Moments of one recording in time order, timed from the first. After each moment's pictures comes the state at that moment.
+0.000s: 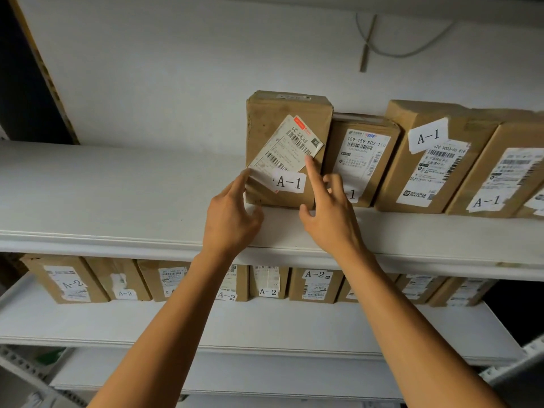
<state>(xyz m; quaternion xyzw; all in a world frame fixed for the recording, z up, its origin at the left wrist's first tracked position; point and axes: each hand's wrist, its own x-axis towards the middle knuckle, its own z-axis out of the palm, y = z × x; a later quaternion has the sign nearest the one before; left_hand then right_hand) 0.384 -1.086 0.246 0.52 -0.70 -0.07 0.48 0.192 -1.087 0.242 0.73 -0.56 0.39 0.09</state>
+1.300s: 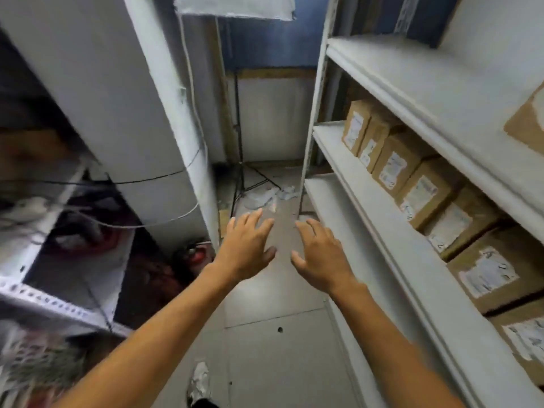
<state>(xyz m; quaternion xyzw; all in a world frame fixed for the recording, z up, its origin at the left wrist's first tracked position) 0.254 -0.640 0.115 0.95 -0.31 -0.03 0.05 0.176 -0.801 0.116 0.98 -0.08 0.00 -0.17</state>
